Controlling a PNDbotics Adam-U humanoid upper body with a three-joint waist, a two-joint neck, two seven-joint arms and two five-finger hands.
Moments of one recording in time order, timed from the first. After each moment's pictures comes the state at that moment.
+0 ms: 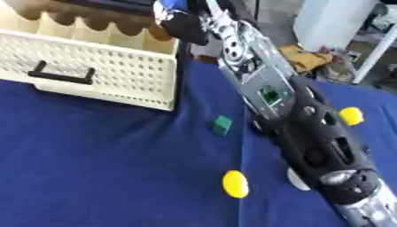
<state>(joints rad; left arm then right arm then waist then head) -0.64 0.30 -0.08 -1.99 -0.19 0.15 0.39 -1.23 -0.69 0.26 -1.49 0.40 0.30 -0.08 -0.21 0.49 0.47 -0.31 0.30</state>
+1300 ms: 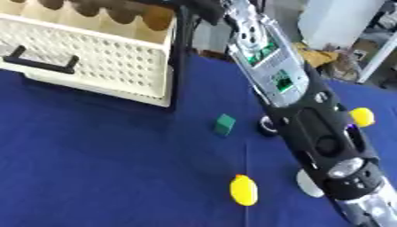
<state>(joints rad) -0.66 0.28 -0.09 -1.99 -0.20 0.16 0.39 -1.28 -0.72 0.23 -1.45 0.13 0.12 -0.04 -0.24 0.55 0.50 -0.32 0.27</state>
